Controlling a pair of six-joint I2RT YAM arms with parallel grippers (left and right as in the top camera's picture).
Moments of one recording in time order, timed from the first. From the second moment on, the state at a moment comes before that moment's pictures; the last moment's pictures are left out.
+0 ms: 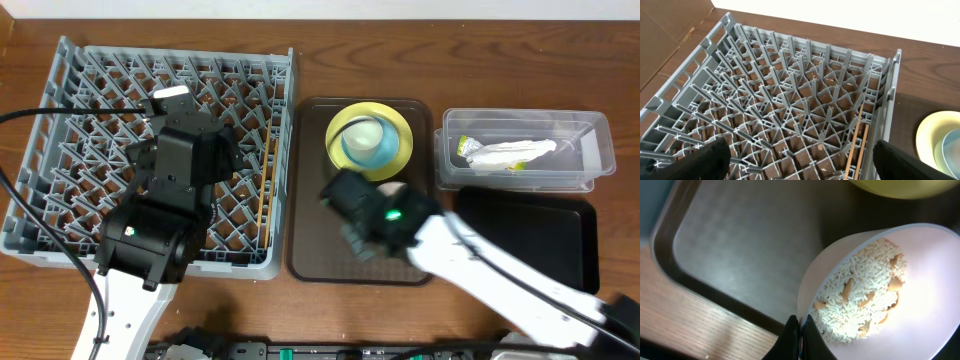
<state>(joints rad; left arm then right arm) -0.32 1.09 1.23 -0.87 -0.51 -0.36 0.86 1.50 1.21 -1.06 0.17 0.38</state>
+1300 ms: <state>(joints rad) -0.32 1.09 1.23 -0.87 -0.52 -0.36 -0.93 1.20 0.57 -0.65 -1.30 0.00</state>
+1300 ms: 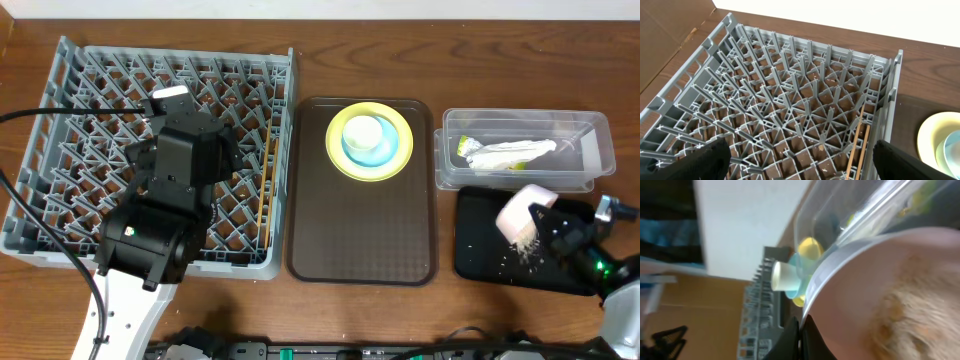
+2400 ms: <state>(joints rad) -0.32 1.09 1.23 -0.87 -0.52 -0.36 -1.04 1.21 0.51 -0.38 -1.52 0.39</state>
